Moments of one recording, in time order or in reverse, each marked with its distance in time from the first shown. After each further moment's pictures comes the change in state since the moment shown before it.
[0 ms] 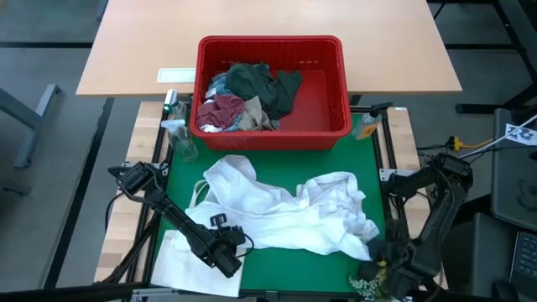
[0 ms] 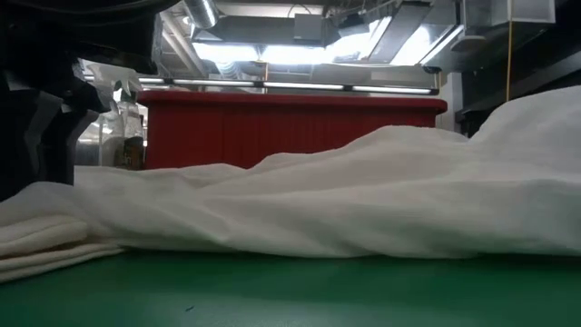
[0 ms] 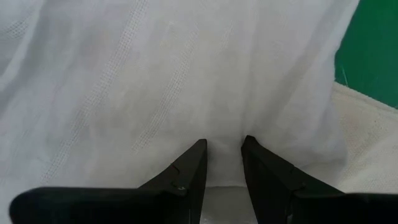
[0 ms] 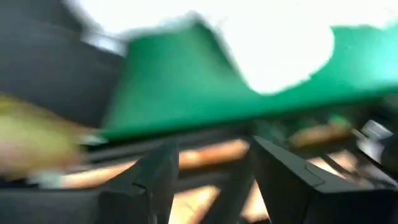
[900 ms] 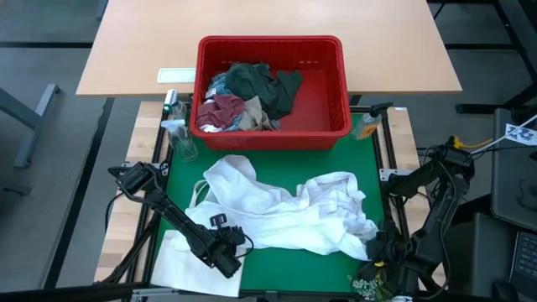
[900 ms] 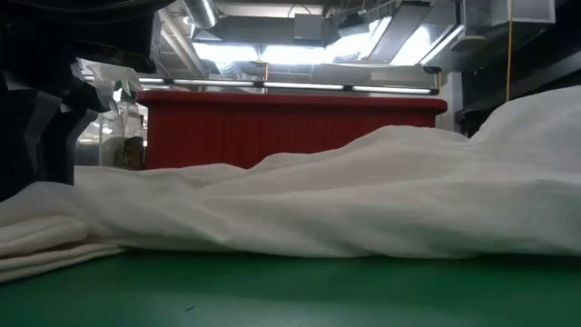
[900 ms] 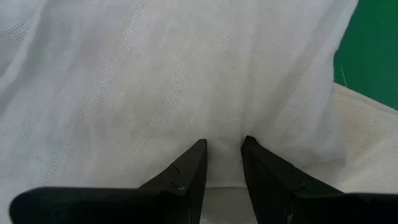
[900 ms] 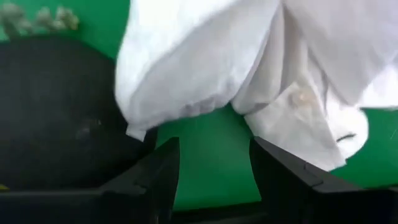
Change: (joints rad) left arm 0.002 0.000 0.001 0.011 -0.011 0.000; right arm 0.052 -0.073 -0.186 0.284 0.236 0.029
